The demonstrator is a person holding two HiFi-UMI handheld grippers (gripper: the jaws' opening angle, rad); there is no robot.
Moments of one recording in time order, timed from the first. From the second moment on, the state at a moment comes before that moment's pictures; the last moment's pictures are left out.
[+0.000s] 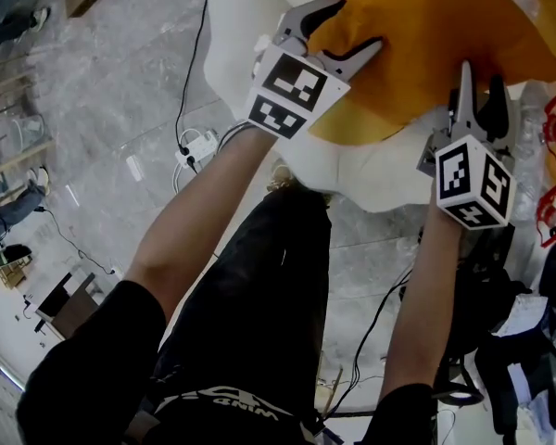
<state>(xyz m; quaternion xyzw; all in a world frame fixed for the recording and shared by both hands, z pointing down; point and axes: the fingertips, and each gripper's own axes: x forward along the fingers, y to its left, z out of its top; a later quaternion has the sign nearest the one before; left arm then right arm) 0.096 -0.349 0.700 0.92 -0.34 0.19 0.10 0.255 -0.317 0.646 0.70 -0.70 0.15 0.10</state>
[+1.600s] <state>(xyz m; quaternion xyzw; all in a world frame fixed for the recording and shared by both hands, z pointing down) -0.004 -0.043 0.241 0.97 -0.23 0.07 0.09 0.101 0.001 0.236 0.57 -0.82 0.11 0.02</state>
